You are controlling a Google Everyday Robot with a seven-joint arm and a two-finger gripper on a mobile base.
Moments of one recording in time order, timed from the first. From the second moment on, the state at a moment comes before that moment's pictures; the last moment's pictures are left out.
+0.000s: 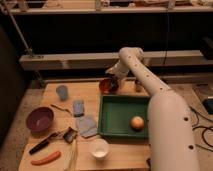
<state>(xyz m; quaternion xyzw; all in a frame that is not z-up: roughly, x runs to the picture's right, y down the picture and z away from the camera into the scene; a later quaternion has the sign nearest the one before) 0.069 -0.066 0.949 -0.16 -0.22 -0.29 0.92</state>
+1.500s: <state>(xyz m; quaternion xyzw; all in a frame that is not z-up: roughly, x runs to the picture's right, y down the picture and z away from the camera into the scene) 0.022 -0.020 0.683 -0.18 -0.25 -0.54 0.78</state>
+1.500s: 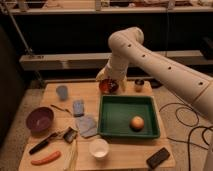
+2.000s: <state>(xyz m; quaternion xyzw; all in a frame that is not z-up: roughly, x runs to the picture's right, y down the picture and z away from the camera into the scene) 0.017 -0.012 0.678 -0.19 -0.27 -0.57 0.75</state>
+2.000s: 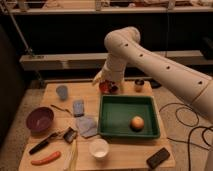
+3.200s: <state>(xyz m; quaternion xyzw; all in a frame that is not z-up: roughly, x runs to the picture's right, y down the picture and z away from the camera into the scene) -0.157 0.126 0.706 -0.21 -0.33 -0.71 0.59</state>
